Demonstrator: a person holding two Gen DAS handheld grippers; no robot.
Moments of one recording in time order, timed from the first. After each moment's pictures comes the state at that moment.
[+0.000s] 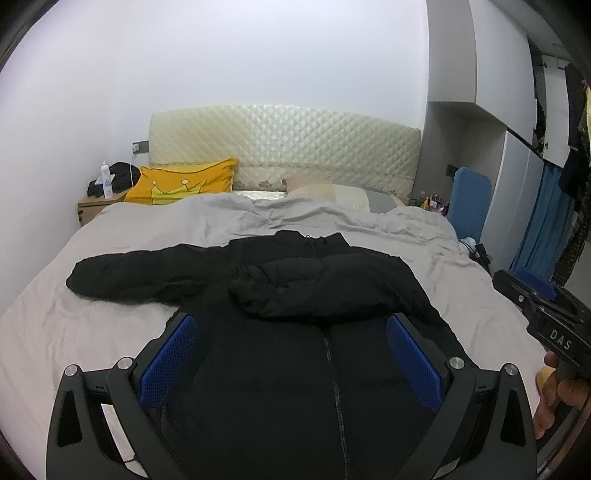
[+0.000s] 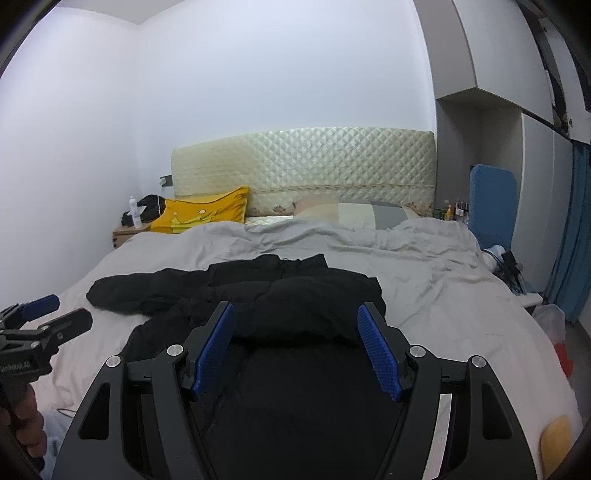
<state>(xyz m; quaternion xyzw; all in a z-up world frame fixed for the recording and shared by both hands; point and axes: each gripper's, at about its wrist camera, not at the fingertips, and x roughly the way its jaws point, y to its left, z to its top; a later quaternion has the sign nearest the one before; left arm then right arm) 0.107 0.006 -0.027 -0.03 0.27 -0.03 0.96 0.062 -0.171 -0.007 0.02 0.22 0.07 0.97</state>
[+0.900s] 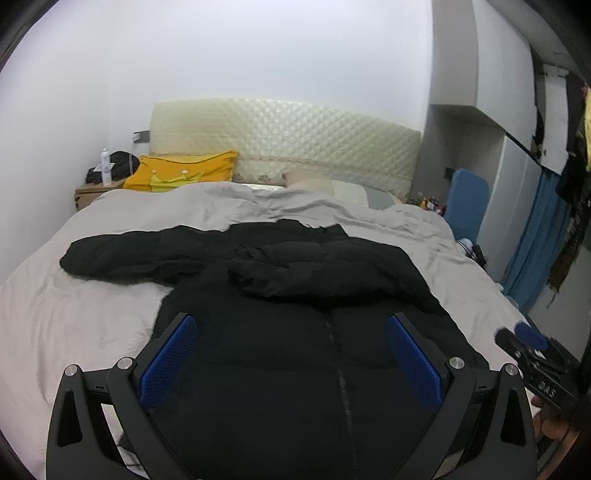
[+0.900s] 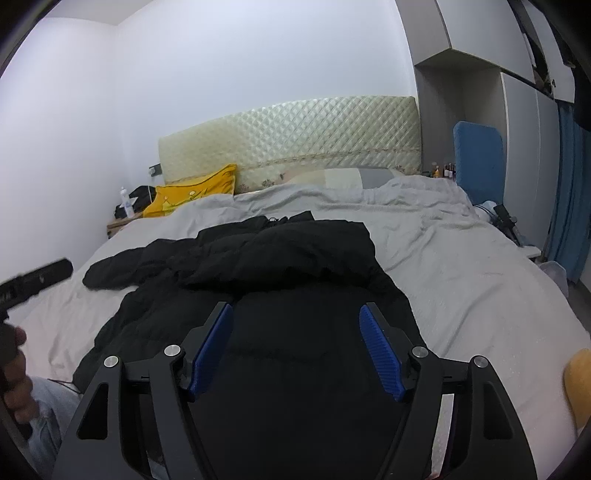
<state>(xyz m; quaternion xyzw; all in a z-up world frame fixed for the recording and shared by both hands) 0.094 0.025 -0.066 -0.06 0.26 -0.03 0.96 0.027 -0.194 -0.082 0.05 0.26 0.06 0.96</state>
